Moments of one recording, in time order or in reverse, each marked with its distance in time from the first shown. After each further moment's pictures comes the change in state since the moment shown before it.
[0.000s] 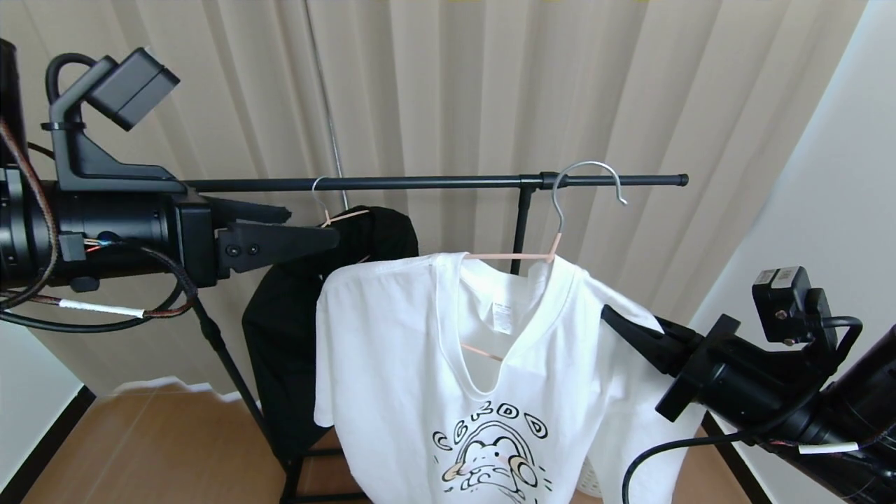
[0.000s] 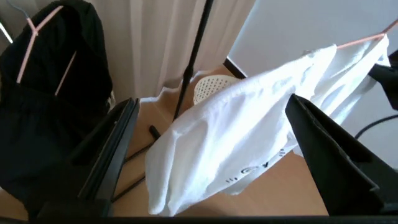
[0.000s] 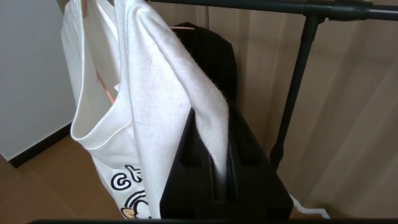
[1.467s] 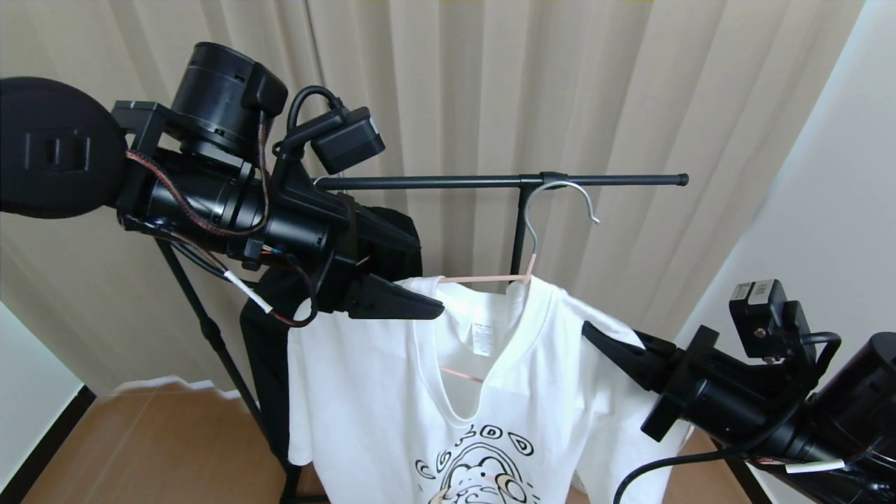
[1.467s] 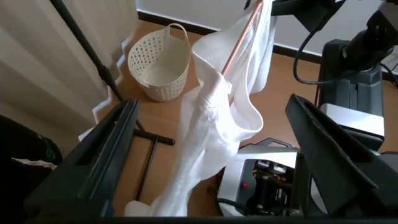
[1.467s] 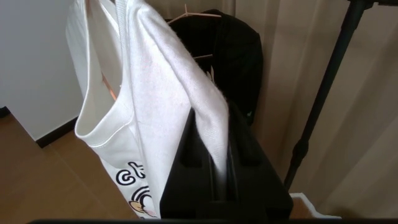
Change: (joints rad) left arm -0.171 0.361 -0.449 0.457 -0.178 0.495; right arm 0.065 0.023 0.004 -0.002 0.001 -0.005
